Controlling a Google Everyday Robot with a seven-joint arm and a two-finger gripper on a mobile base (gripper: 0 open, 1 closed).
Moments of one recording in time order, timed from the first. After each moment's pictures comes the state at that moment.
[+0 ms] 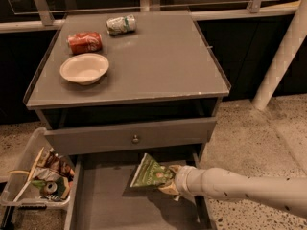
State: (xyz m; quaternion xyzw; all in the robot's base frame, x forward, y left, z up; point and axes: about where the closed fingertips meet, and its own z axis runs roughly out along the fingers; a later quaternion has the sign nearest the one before) arm 0.498 -0.077 0.472 -0.48 0.79 0.11 0.36
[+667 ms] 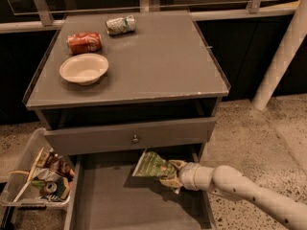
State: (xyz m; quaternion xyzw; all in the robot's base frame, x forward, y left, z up) arm 0.537 -0.080 0.449 -0.44 0.76 0.20 0.44
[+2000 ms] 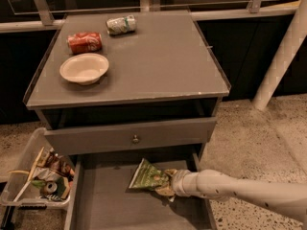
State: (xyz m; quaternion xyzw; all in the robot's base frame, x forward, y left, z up) arm 0.524 -0.067 0.390 -0.46 0.79 0.17 0.36
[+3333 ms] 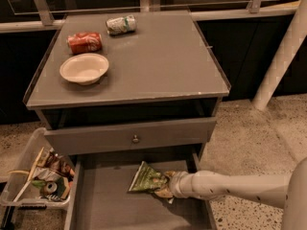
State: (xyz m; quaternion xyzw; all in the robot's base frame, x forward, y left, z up) arm 0.522 -0.063 0.369 -0.47 0.80 0.15 0.34
